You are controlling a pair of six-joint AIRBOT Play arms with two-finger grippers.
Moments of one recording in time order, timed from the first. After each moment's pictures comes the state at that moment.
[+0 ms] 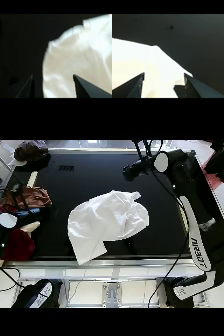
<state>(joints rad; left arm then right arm) 0.17 -0.87 0.81 1.18 -0.68 -1.42 0.35 -1.63 1.97 -1.55 1.06 1.34</state>
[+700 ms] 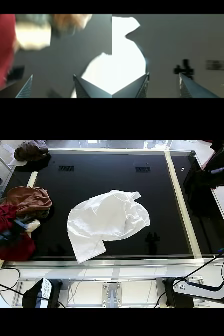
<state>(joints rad) 0.72 -0.66 0.54 1.03 -0.93 -1.46 -0.32 -1.34 1.72 -1.23 1.42 1.31</state>
